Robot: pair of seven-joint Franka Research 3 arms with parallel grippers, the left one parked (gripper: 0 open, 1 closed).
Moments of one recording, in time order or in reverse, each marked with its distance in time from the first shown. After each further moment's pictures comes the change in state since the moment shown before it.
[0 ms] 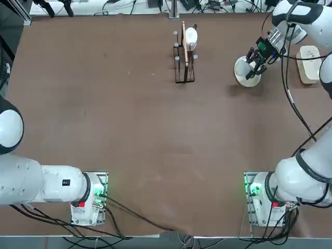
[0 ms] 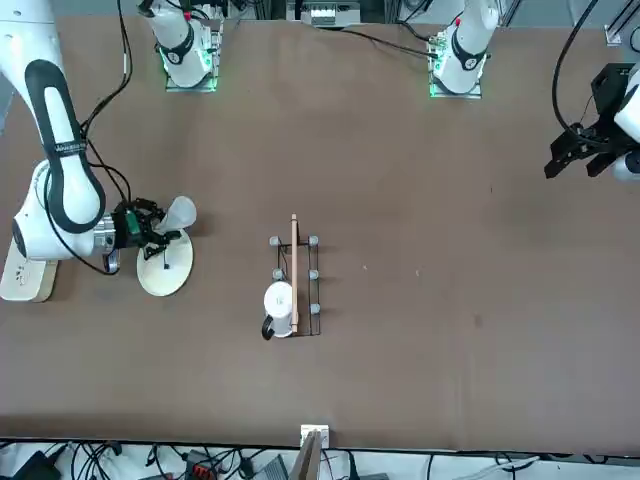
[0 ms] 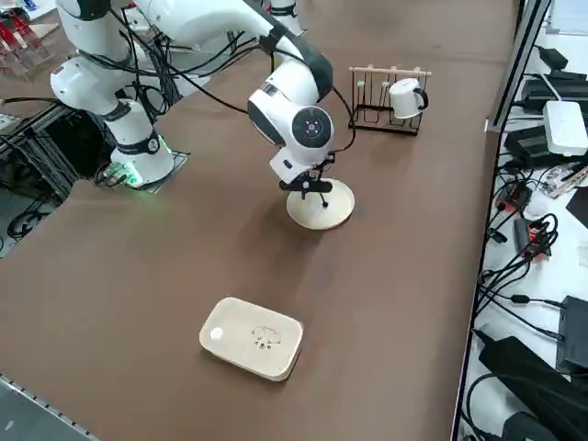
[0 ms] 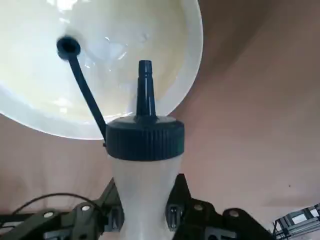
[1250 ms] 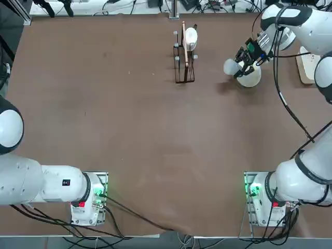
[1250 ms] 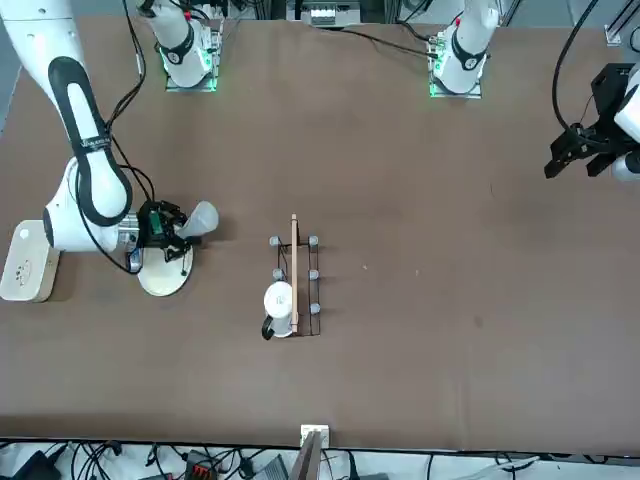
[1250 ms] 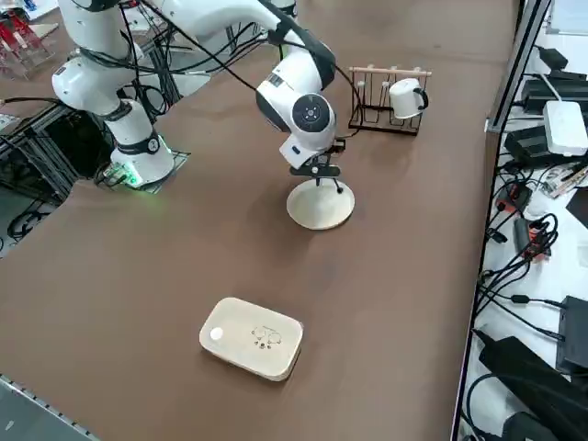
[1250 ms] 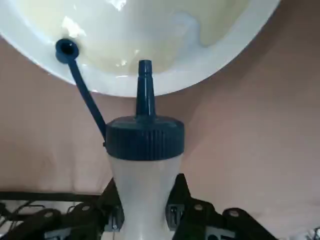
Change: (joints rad) arm 0.108 -0.021 0.005 -0.076 0.170 0.182 -0.006
